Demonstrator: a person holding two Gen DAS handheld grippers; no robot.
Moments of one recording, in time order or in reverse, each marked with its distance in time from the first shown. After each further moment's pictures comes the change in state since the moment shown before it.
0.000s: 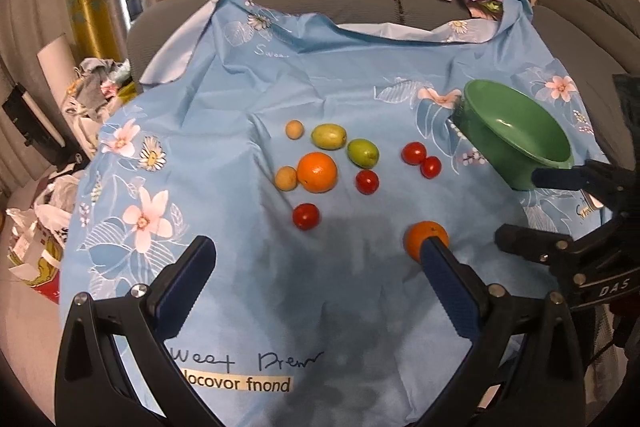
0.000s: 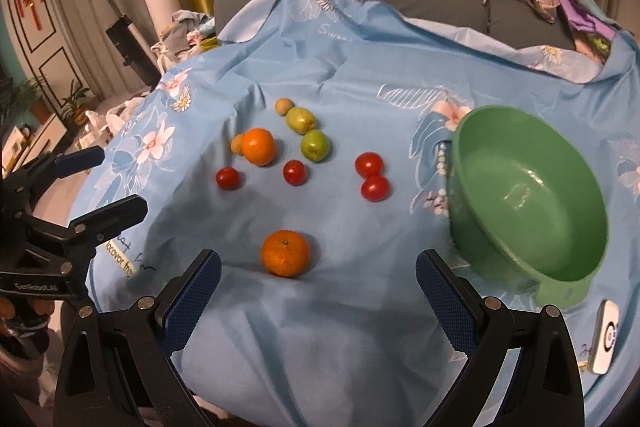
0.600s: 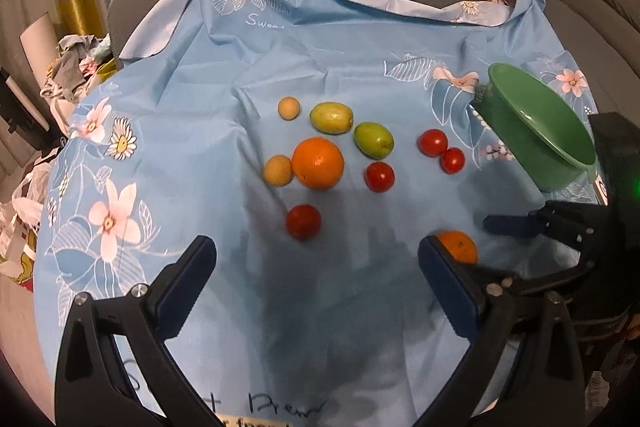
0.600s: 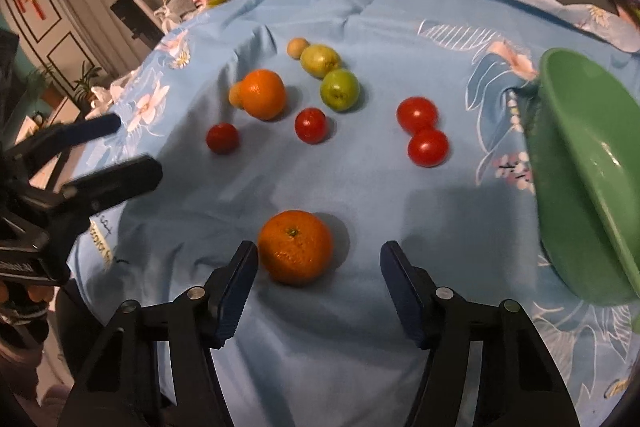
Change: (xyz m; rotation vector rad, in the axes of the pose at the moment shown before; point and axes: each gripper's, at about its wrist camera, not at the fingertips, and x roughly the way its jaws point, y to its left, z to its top) left arm 0.056 0.008 0.011 -0.015 0.076 -0.026; right arm 0.077 -0.003 -0.005 0.008 0.133 0.104
